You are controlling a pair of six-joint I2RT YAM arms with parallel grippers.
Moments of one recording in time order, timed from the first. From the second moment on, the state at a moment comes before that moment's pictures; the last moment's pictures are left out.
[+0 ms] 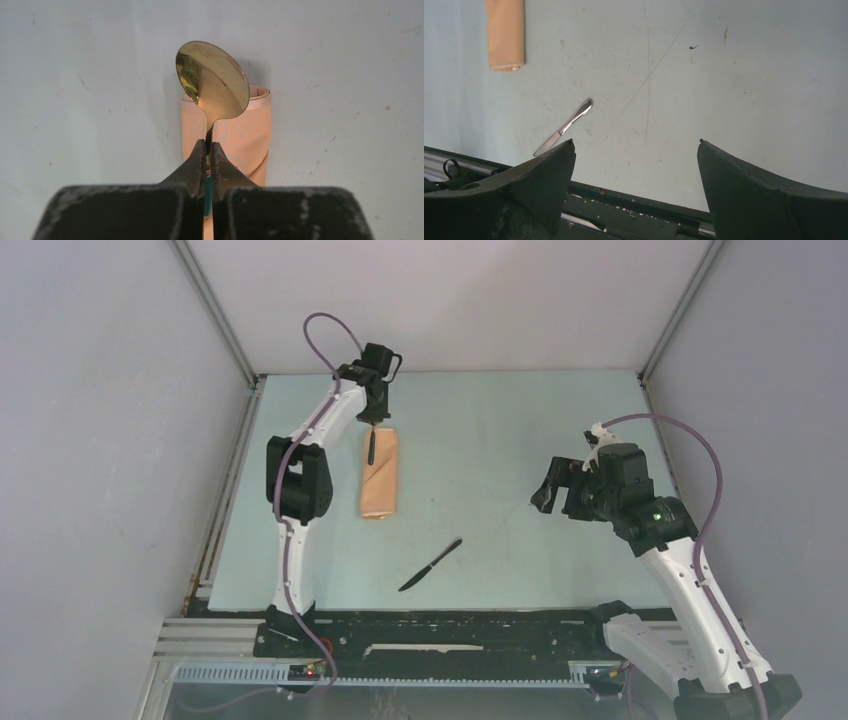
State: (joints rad) left arm -0.32 2.24 2.08 -0.87 -0.25 -0.25; right arm 0.27 0.87 1.00 -0.85 -0.11 0.42
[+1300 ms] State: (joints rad) left arm -0.33 2.10 1.62 -0.71 -0.20 -0.35; right arm 0.27 0.86 0.94 -0.83 -0.17 0.44
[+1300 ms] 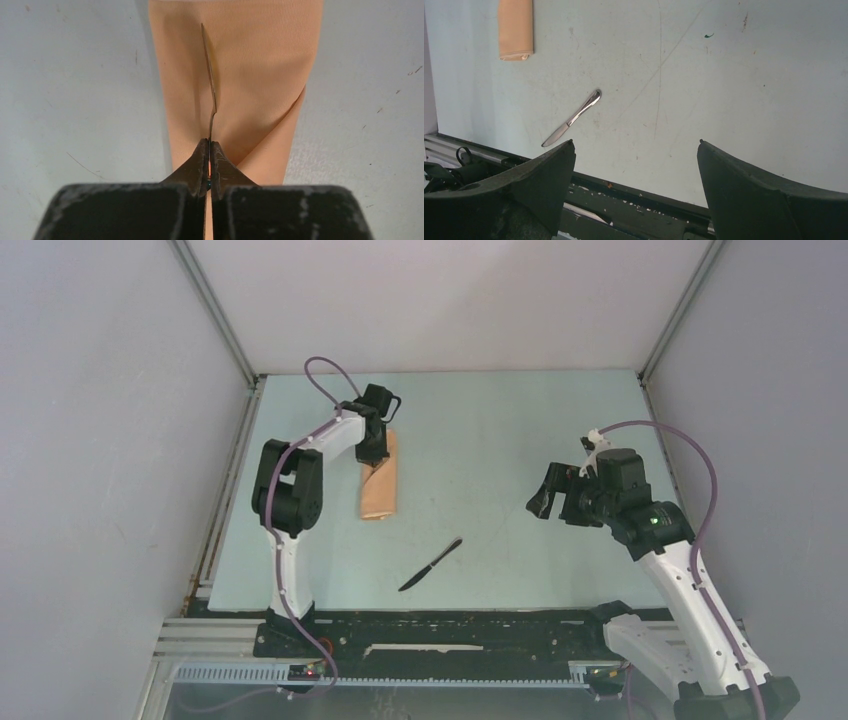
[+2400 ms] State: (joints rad) left arm -0.34 2.04 1.54 -0.72 -0.17 -0.39; right arm 0.27 0.83 0.92 -0.83 -0.19 0.45
